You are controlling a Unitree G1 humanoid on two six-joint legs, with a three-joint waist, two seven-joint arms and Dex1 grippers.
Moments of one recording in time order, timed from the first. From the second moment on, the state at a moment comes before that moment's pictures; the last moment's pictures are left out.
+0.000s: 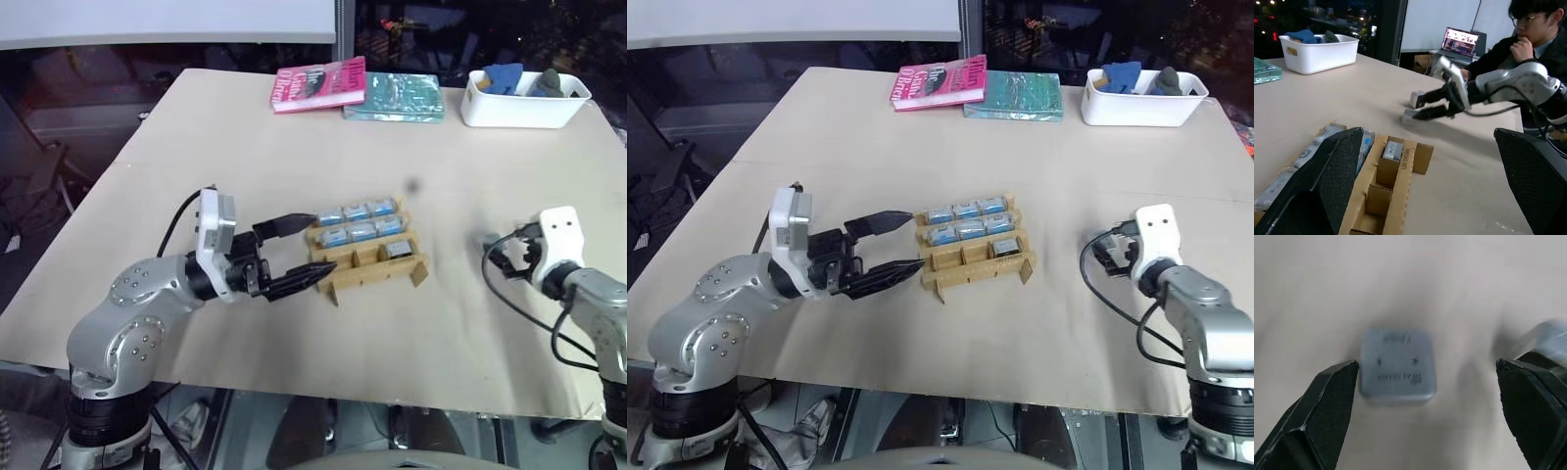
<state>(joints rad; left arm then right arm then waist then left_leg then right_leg) -0.19 0.58 0.25 -0.52 -0.78 0.68 -0.98 -0.17 -0.55 -0.30 -0.40 0.35 0.95 0.31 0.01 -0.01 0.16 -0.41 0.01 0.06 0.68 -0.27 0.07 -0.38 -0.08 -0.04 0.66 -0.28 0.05</state>
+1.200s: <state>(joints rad) -0.18 0.61 0.19 -0.54 -0.79 0.63 -0.91 -0.31 -0.42 -0.33 -0.13 0.21 0.85 0.04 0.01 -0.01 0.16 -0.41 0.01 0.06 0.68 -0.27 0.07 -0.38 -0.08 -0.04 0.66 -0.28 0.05</state>
